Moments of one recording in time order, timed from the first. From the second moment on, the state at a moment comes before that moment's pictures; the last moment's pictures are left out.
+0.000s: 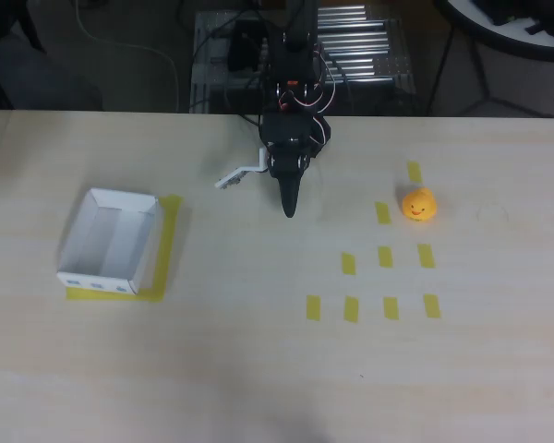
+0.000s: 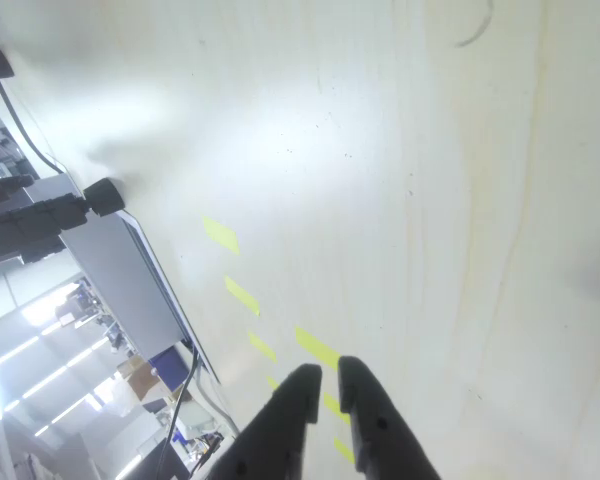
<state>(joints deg) -1.1 188.2 174.0 59.7 6.6</state>
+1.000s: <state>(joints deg) -3.3 160.0 138.2 71.4 3.5</state>
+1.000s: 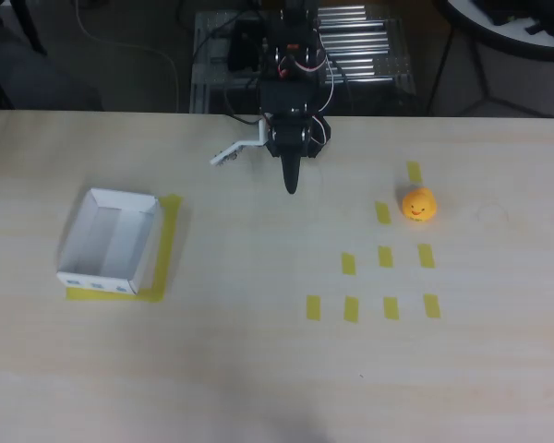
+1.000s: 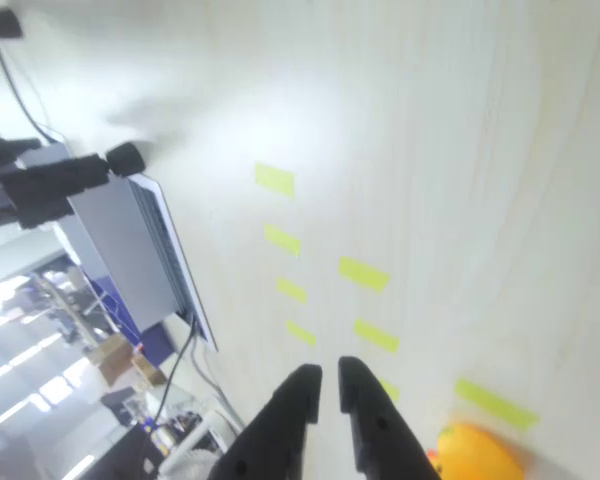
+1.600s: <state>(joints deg) -9.1 136.6 121.1 80.3 -17.4</state>
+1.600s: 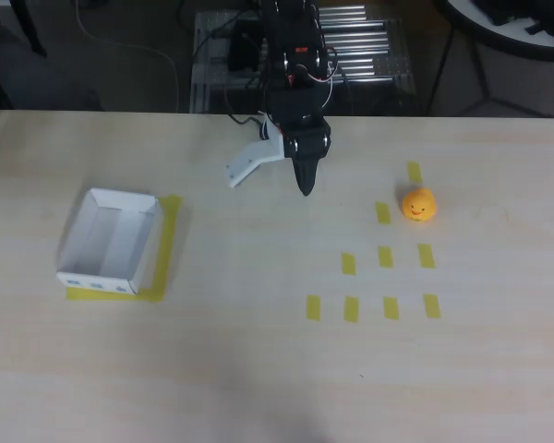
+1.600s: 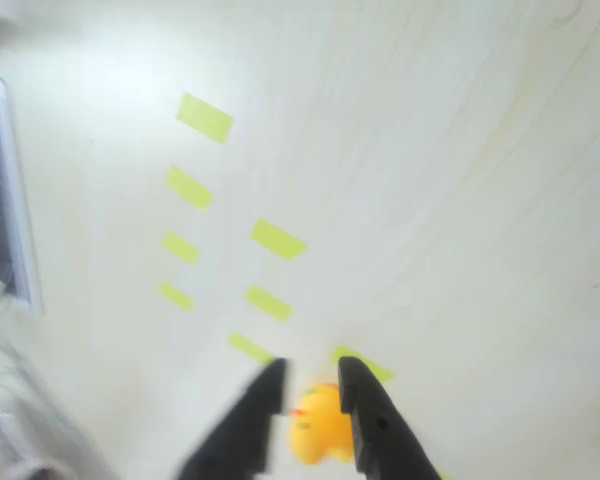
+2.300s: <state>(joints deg) -21.4 113.9 109.0 96.5 -50.7</state>
